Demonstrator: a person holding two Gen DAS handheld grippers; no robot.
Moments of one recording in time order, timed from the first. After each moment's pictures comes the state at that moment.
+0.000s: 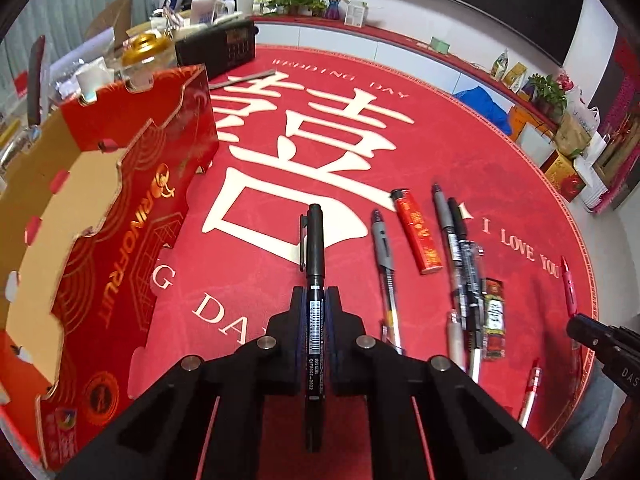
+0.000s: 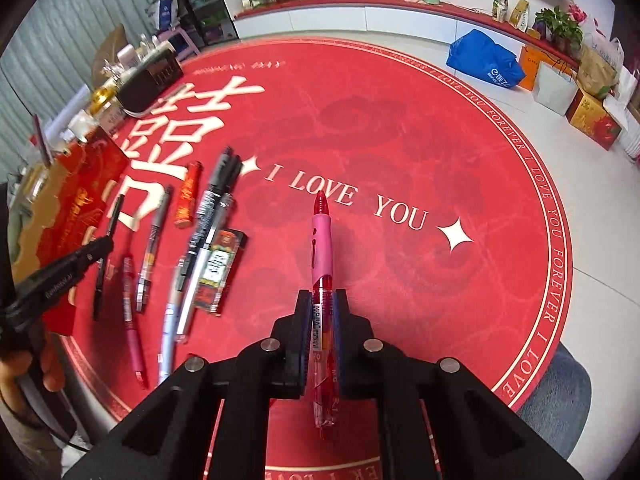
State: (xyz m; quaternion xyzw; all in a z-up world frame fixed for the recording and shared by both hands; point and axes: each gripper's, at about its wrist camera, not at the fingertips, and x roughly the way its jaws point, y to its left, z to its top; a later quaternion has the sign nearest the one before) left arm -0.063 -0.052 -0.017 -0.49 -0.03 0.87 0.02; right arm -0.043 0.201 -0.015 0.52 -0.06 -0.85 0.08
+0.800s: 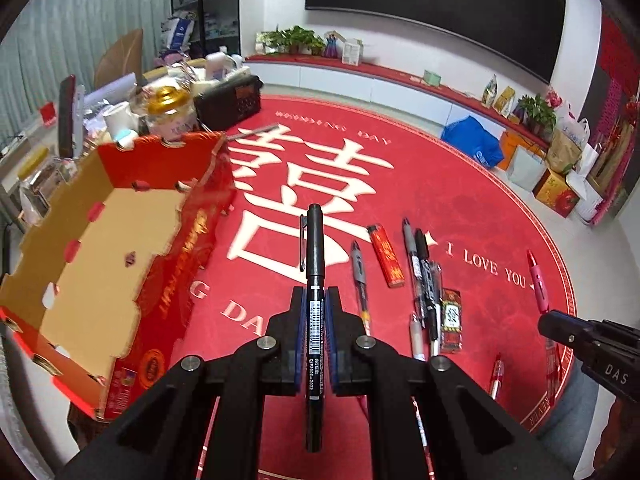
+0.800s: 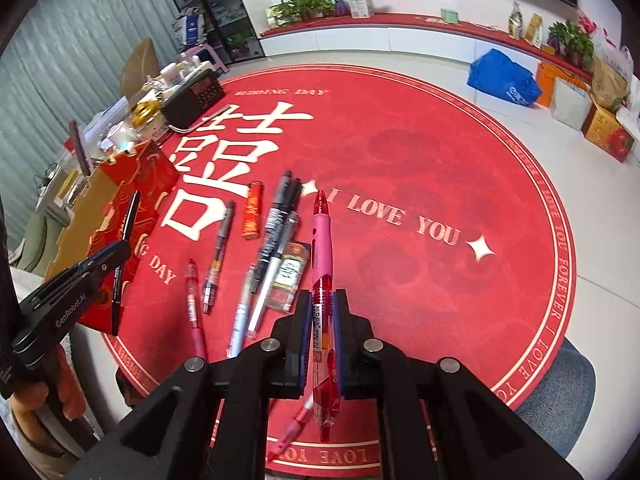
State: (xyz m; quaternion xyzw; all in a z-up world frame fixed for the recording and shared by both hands) left arm -0.023 -0.053 0.038 -0.42 -0.02 0.91 0.01; right arm -0.023 0.170 0.024 0.50 -0.06 -0.86 0.12
